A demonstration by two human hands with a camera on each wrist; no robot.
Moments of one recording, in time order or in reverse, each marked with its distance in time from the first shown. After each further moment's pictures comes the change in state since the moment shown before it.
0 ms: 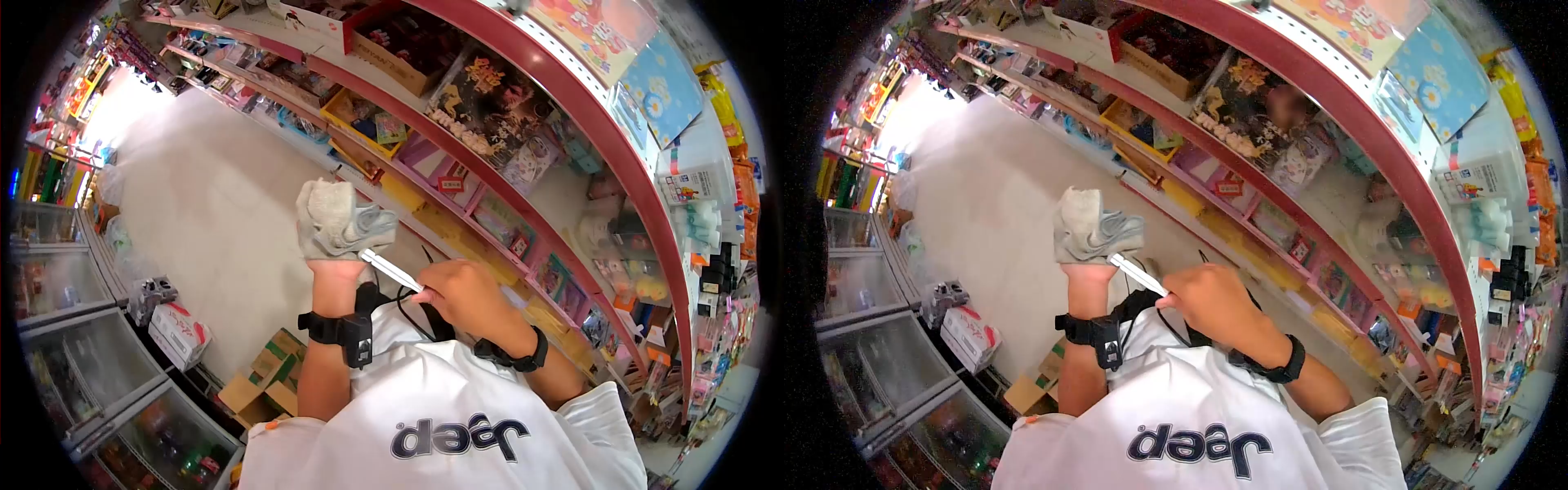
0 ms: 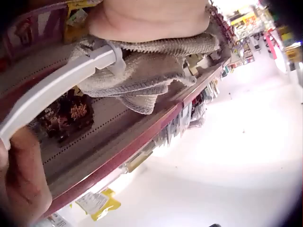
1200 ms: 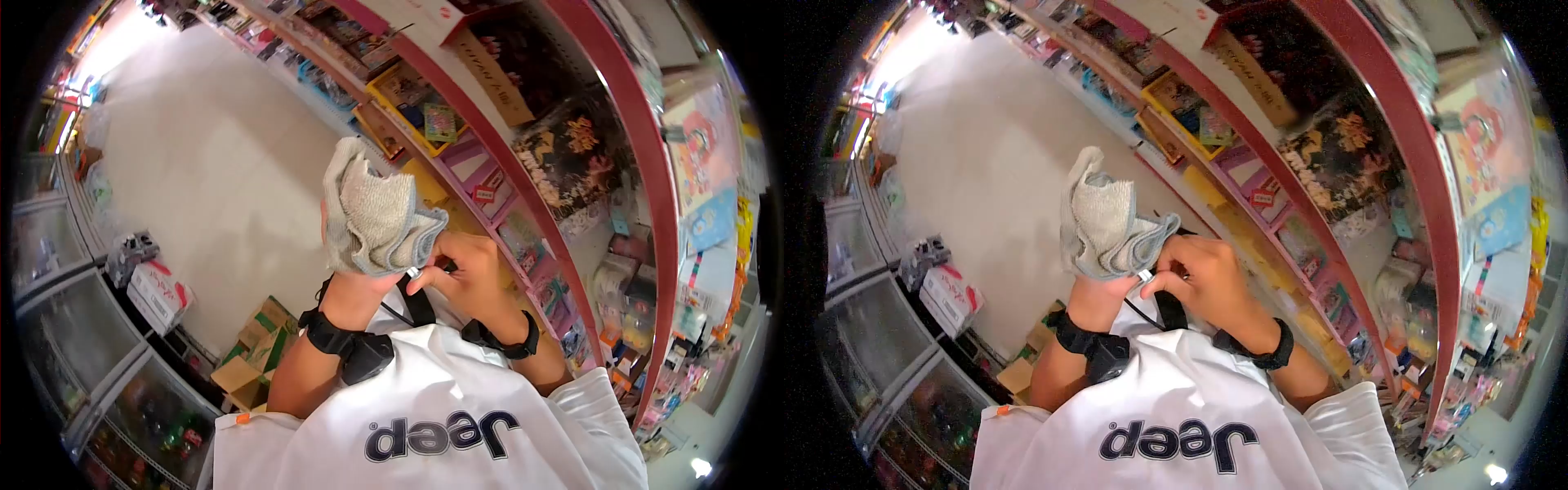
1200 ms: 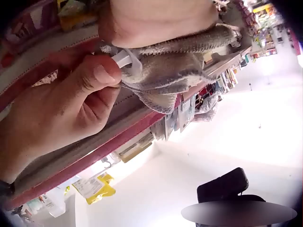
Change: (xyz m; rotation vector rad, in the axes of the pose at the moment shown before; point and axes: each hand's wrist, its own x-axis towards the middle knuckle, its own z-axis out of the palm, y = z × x) left_hand 0.040 0.086 -0.012 0.159 -0.123 -0.026; right_hand 0.167 -0.034 0.034 0.399 0.118 0.038
